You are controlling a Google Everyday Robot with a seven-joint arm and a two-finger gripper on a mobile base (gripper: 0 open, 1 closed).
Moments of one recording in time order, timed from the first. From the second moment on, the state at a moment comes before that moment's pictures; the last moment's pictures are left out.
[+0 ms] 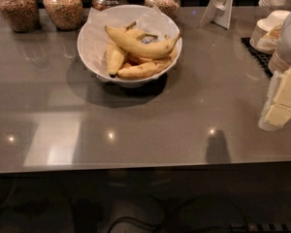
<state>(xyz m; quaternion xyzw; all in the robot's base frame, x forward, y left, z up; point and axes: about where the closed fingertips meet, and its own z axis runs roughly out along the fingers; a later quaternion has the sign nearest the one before) 0.438 -0.217 0.977 -0.60 0.78 -0.03 0.16</state>
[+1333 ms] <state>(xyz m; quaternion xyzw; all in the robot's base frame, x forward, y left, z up) 0.471 -0.179 1.006 -0.60 0.75 -0.03 0.27</state>
